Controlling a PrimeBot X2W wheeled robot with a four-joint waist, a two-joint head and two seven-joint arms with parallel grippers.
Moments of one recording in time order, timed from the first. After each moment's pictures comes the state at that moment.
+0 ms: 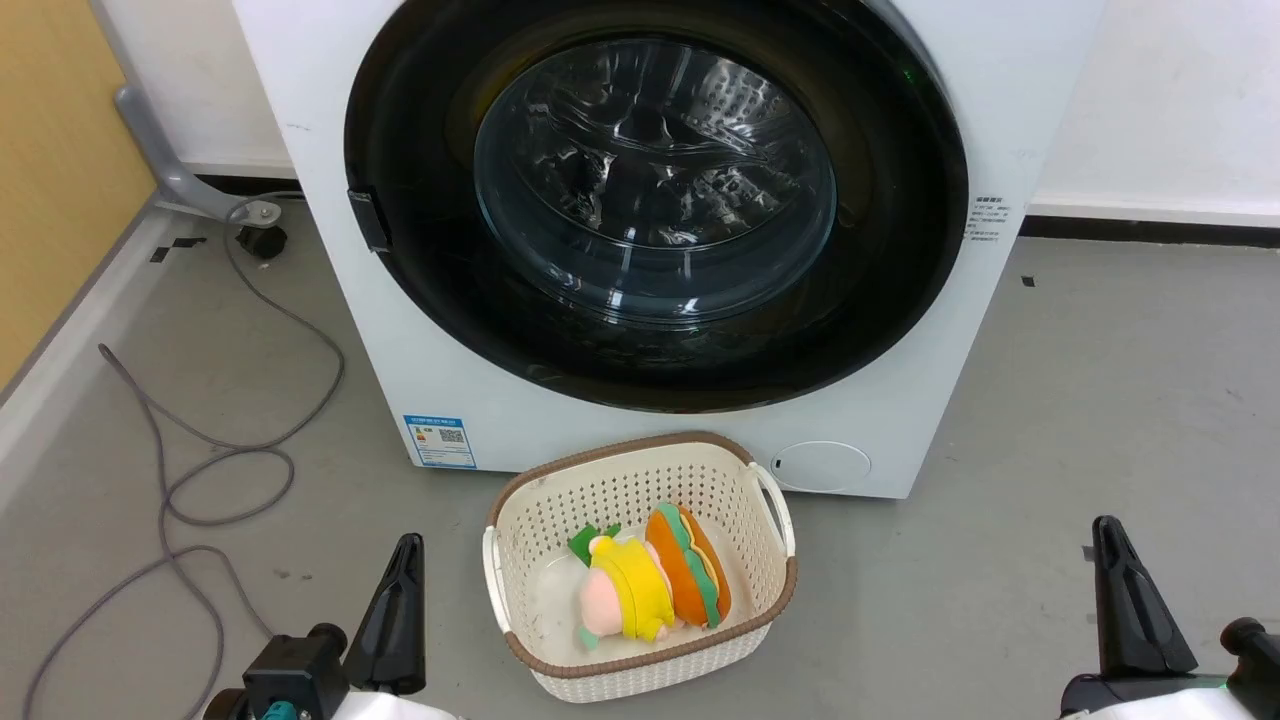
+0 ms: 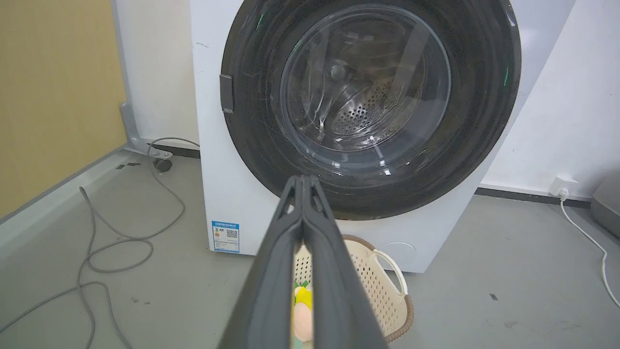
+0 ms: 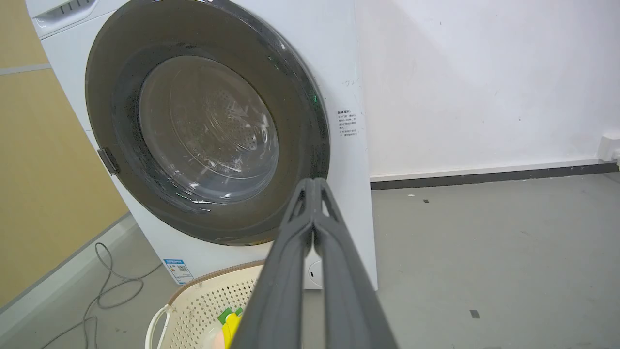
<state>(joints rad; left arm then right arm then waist) 0.06 0.05 -0.05 0.11 -0.20 -0.06 -0.25 0.09 -0.08 -0.09 0.04 0.25 0.13 -0.25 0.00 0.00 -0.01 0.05</state>
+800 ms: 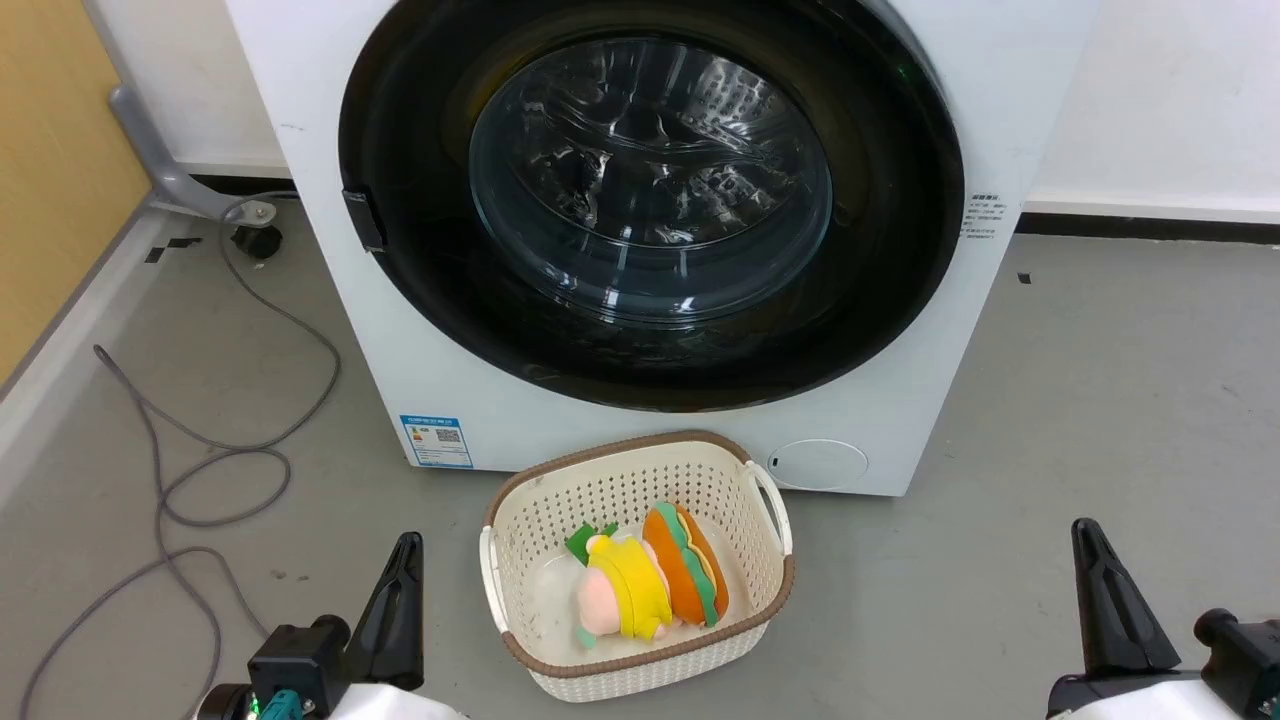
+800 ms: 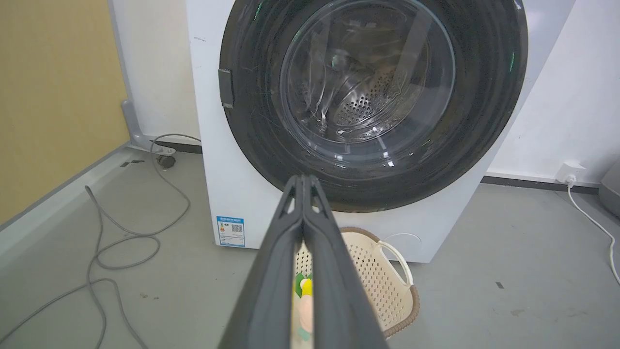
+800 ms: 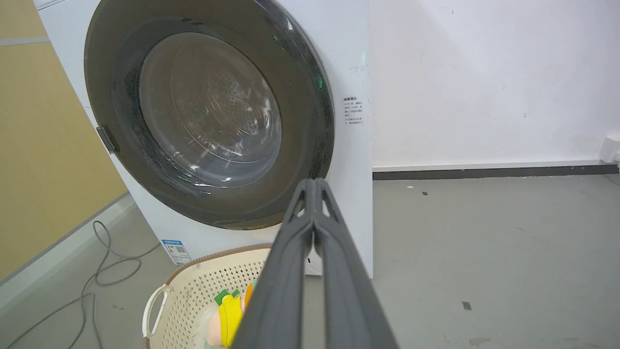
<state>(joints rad) 0.06 0.05 -0.05 0.09 -0.17 -0.05 -0.21 0.09 -0.08 -0.07 0.04 0.21 0.13 -0.20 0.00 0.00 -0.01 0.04</state>
